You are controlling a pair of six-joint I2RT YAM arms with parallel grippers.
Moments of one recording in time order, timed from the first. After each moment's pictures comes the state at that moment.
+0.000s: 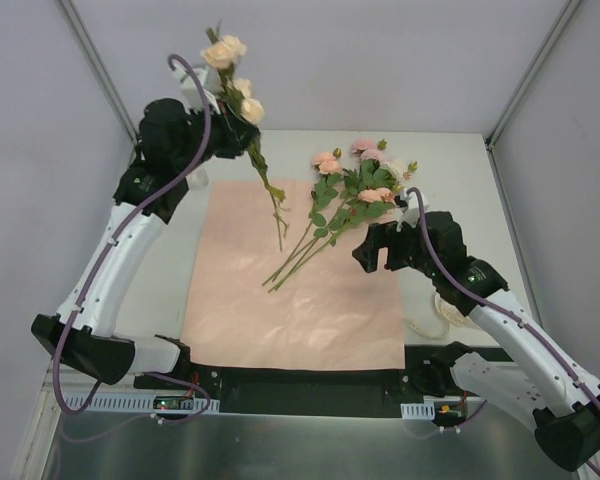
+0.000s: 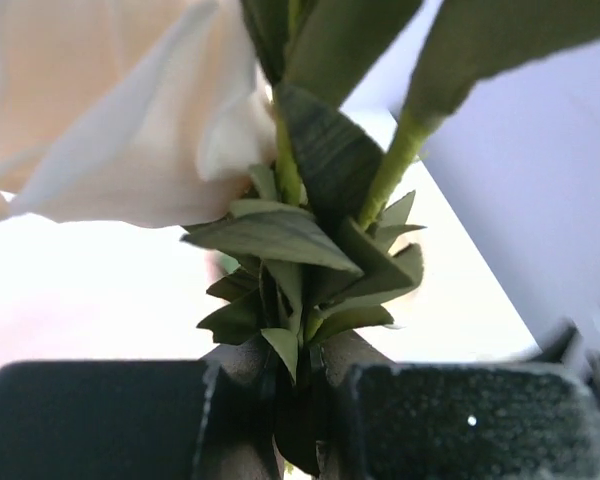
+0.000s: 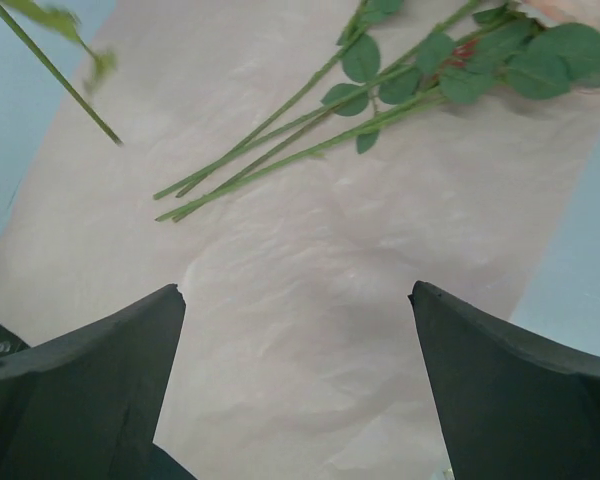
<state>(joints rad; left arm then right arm) -0.39 1.32 1.49 -0.34 0.32 -0.45 0.59 0.89 0.82 -0.45 -0.11 0.31</state>
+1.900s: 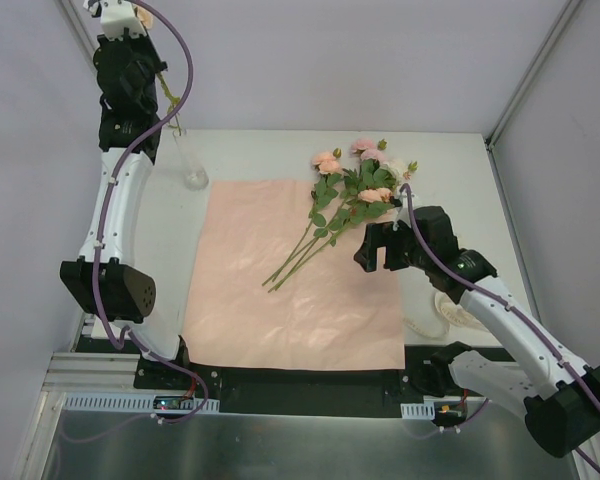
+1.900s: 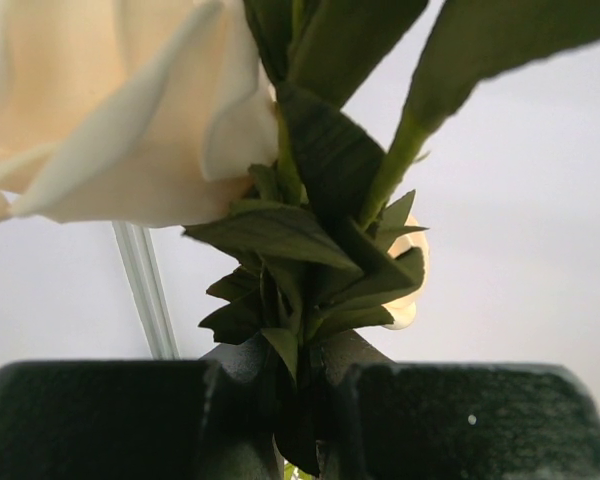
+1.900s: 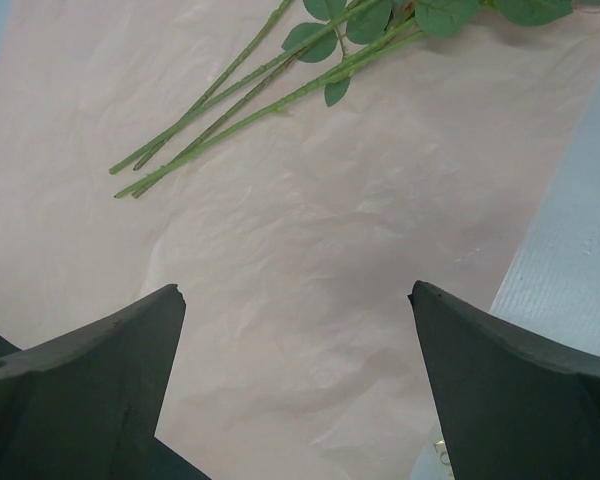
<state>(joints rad) -0.04 1.66 1.93 0.00 -0.25 -0.01 0.51 0.97 0.82 -0.52 -0.13 0.31</state>
